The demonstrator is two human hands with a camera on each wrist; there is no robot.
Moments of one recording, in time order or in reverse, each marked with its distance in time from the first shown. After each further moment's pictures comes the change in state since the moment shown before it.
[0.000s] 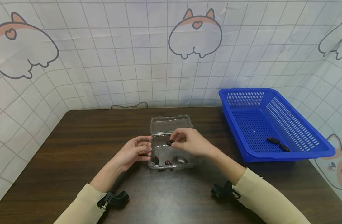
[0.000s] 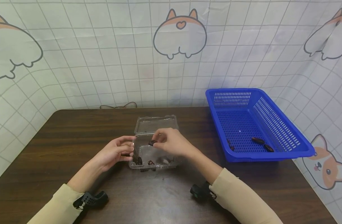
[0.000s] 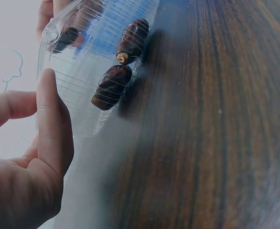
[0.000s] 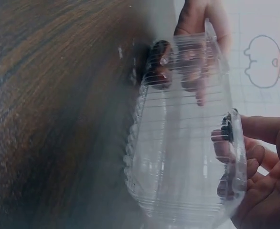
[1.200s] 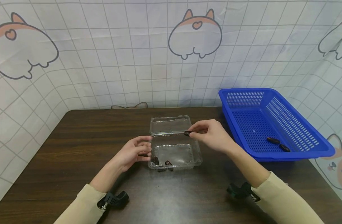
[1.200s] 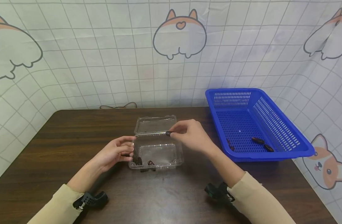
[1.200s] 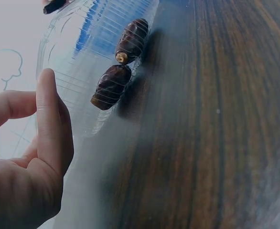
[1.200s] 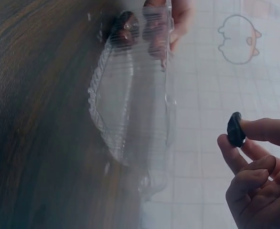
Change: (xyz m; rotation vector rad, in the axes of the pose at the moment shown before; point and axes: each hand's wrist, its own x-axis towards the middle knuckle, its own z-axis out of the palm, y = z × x) left_hand -0.002 0.001 0.000 -0.001 -0.008 -0.003; right_hand -0.033 -0.002 -0.048 0.000 0.212 0.046
